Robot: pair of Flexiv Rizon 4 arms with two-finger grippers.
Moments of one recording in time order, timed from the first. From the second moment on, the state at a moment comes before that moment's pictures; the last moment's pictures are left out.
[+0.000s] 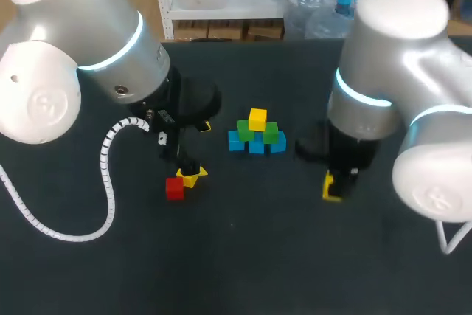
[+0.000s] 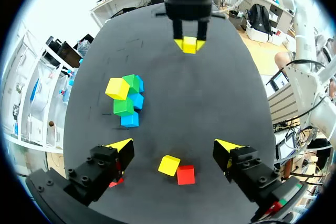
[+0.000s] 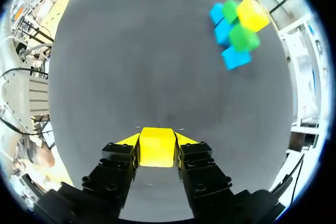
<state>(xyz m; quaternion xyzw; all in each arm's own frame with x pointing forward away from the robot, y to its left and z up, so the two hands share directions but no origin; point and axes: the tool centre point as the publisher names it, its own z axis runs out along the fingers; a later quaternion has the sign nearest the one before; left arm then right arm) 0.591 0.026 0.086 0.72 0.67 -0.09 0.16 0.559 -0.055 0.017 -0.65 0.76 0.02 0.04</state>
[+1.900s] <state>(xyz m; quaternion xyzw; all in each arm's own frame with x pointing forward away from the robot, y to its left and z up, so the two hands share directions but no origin) 0.591 0.026 0.086 0.72 0.67 -0.09 0.16 0.650 0.027 0.069 -0.78 0.62 0.00 0.04</state>
